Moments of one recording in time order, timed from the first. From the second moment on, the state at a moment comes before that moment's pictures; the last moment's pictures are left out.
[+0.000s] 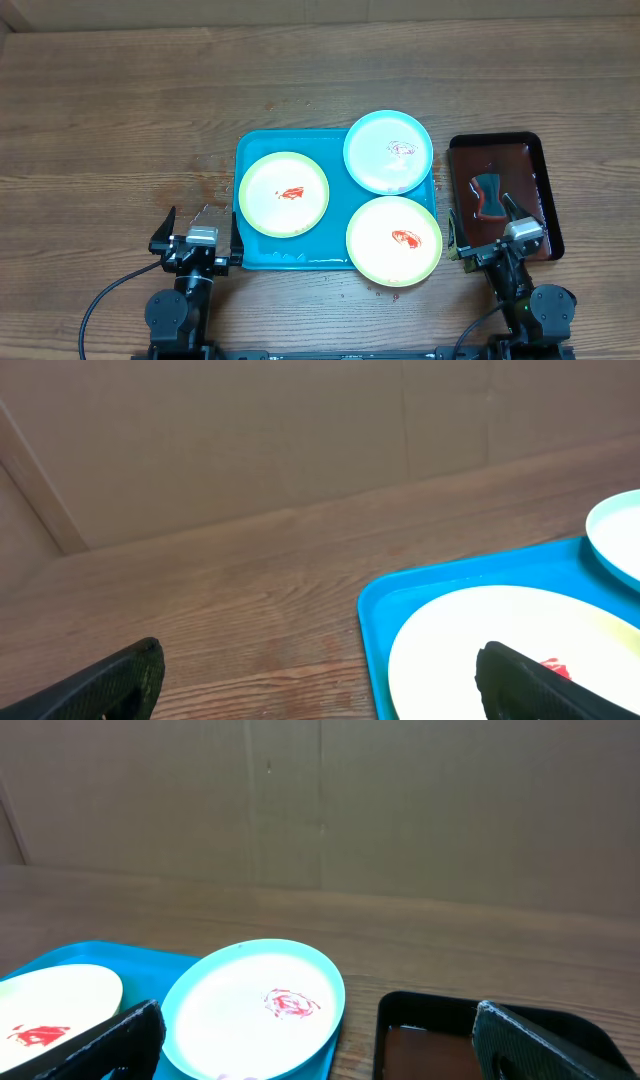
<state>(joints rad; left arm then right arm) 0.02 0.02 0.01 -0.07 0.04 0.19 0.02 0.01 0.02 -0.01 -0.24 0.02</state>
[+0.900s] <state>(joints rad) 0.02 0.10 0.22 -0.34 0.16 0.19 0.02 0.17 0.29 -0.25 -0.25 0.06</state>
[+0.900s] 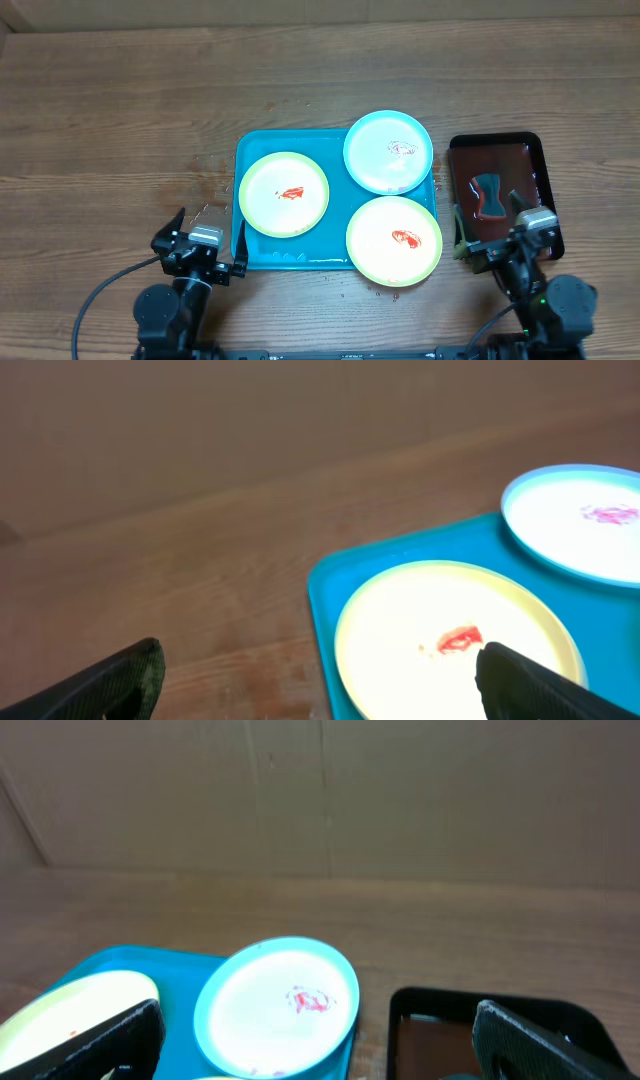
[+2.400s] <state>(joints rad) -0.03 1.74 1.30 -1.09 0.20 -0.18 0.02 1.36 1.38 -1.08 -0.34 0.07</state>
